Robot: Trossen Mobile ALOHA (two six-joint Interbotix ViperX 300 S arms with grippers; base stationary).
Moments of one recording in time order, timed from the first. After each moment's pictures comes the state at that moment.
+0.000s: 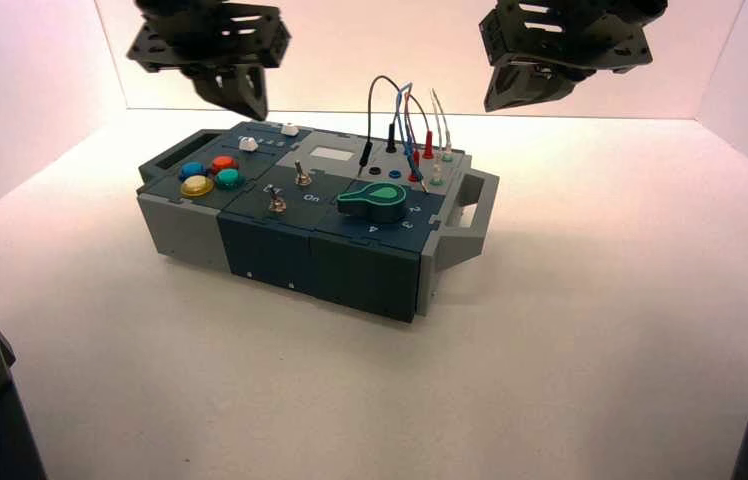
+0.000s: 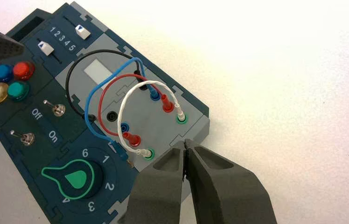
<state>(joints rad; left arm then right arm) -0.44 -0.08 0.82 -0.23 0.27 0.10 0.50 -0.27 1.01 0.53 0.06 -0.36</state>
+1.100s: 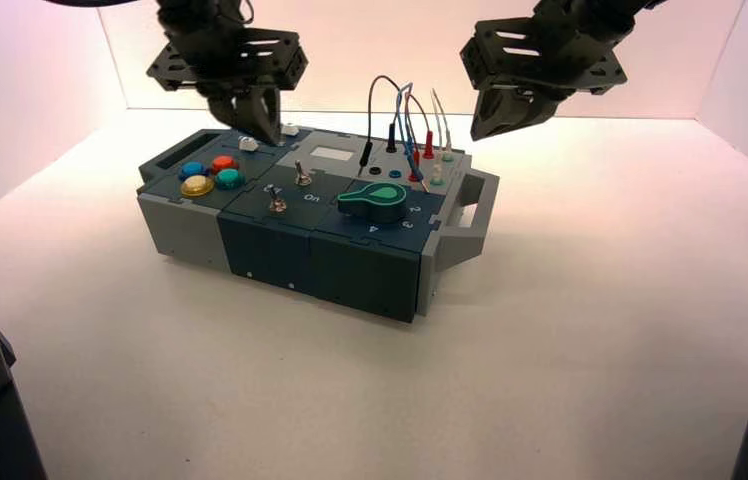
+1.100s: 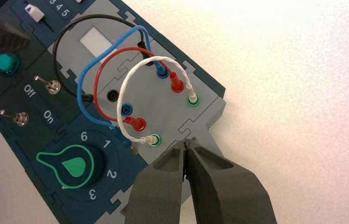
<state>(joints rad) -0.47 -0.02 0.80 -0.23 0.36 0.10 0.50 -0.16 0.95 0.52 0.17 -0.36</state>
